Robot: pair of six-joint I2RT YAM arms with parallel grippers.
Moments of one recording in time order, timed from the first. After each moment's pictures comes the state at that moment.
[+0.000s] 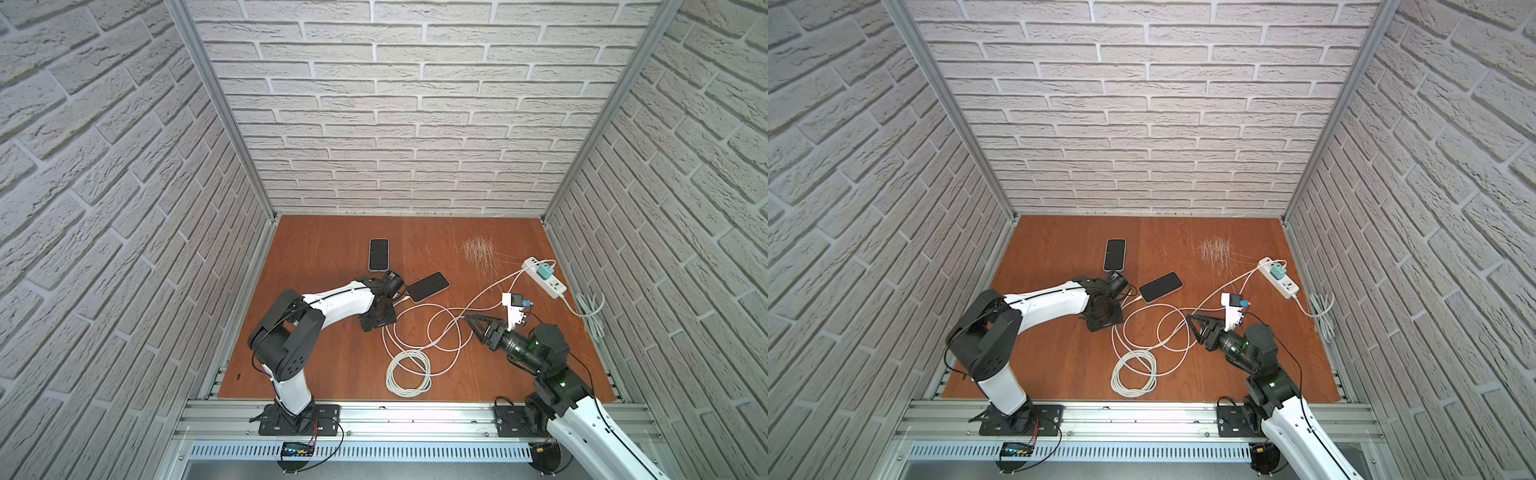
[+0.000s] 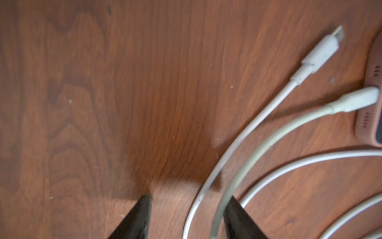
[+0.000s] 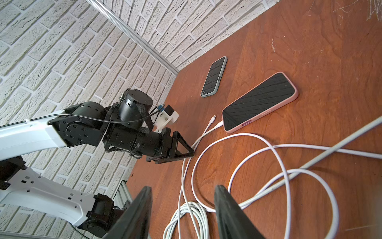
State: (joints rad) left arm -0.65 1.73 1.06 -0.72 -0.05 -0.95; right arm 0.41 0.41 0.17 0.07 -0.43 0.79
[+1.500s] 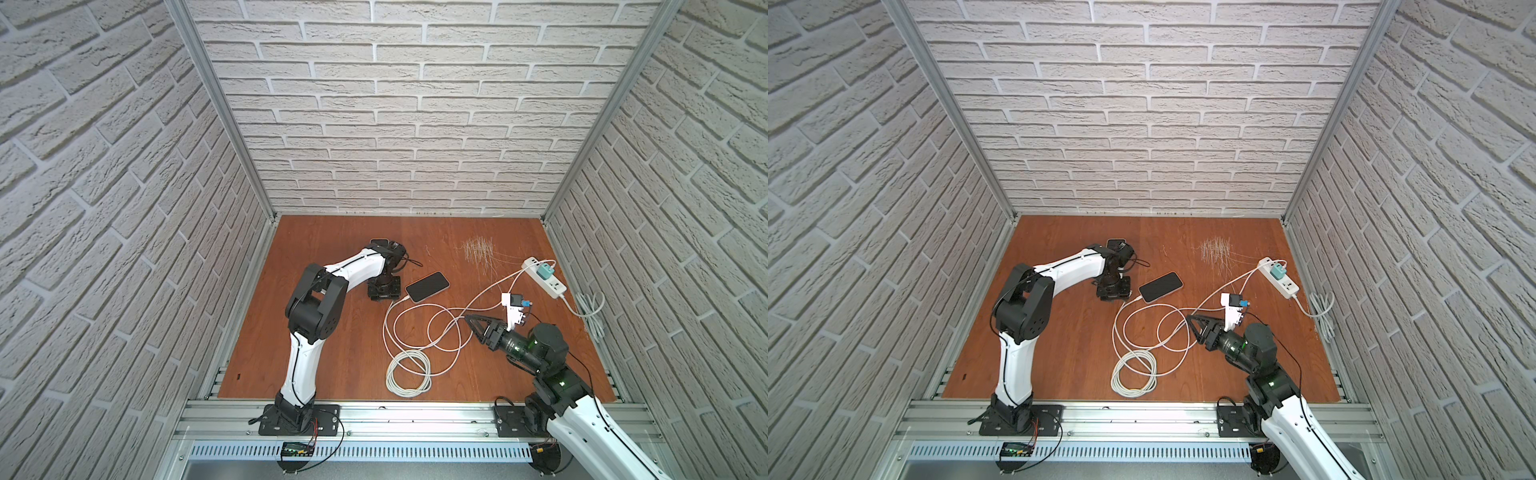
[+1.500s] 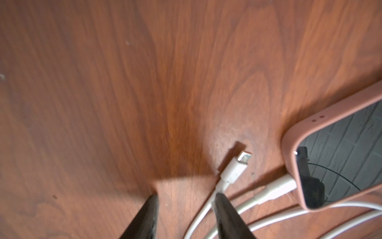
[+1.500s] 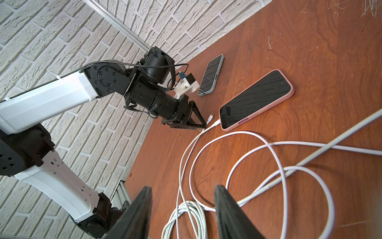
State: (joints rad) left arm -0.53 2.09 1.56 -0.93 0.06 -0.54; right arm 0.41 0.42 0.17 0.06 -0.42 0.79
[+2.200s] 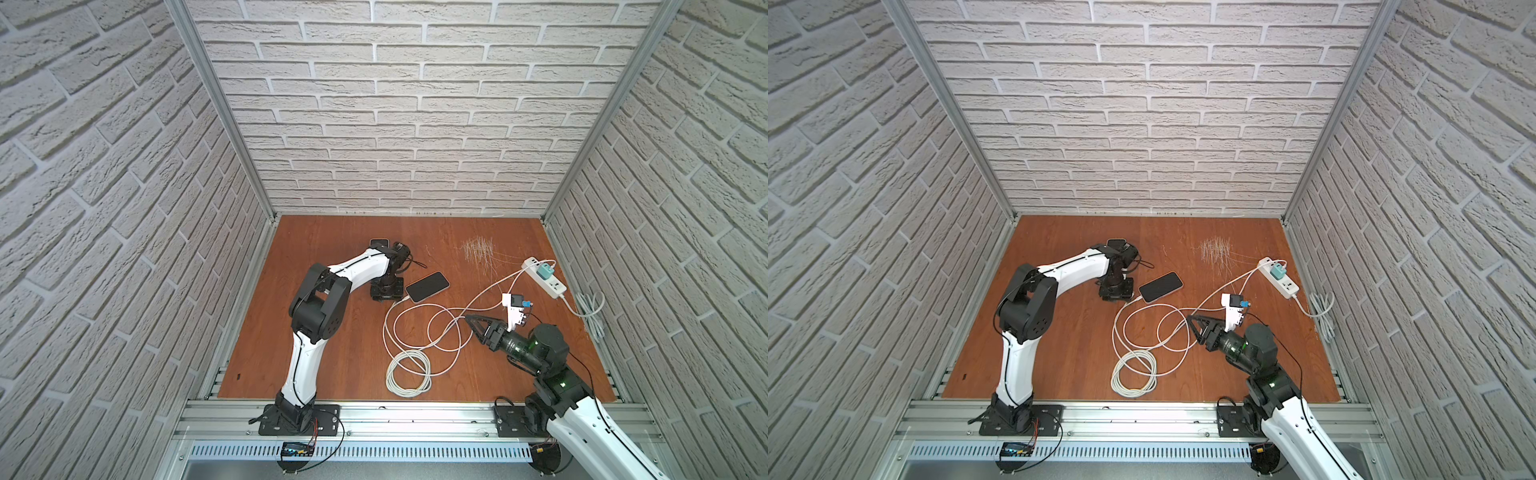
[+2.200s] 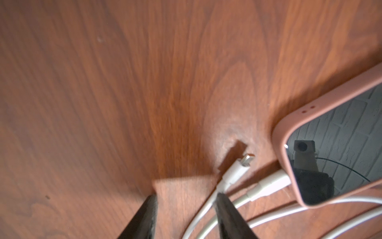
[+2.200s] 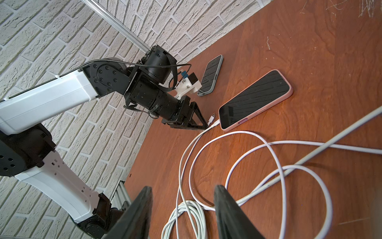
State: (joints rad) left arm -0.55 2.11 1.59 -0.96 0.04 -0.51; right arm 0.41 0.40 0.17 0.05 -0.41 0.79
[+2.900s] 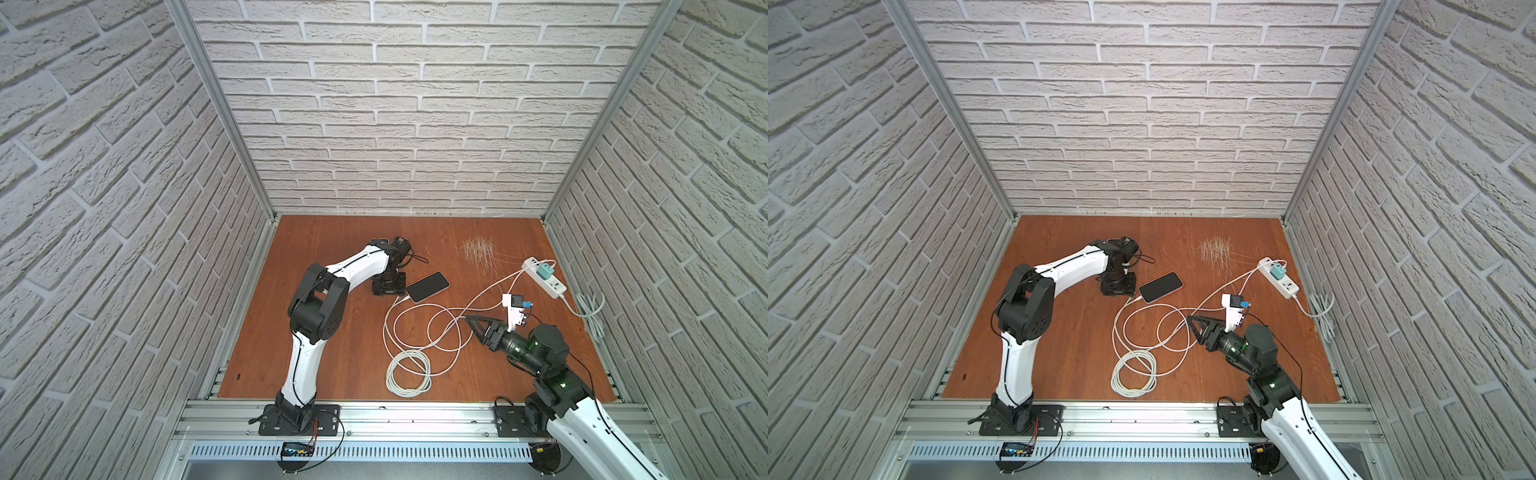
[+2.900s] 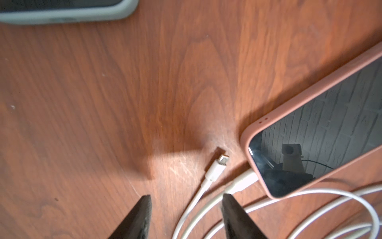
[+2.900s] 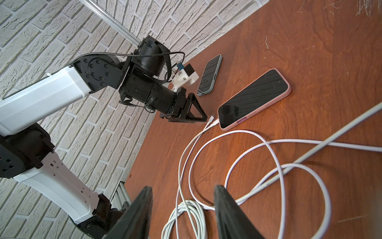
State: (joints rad) left arm -0.55 2.10 1.64 -0.96 0.06 -0.50; right arm 0.41 0.40 0.16 0.04 -0.41 0.80
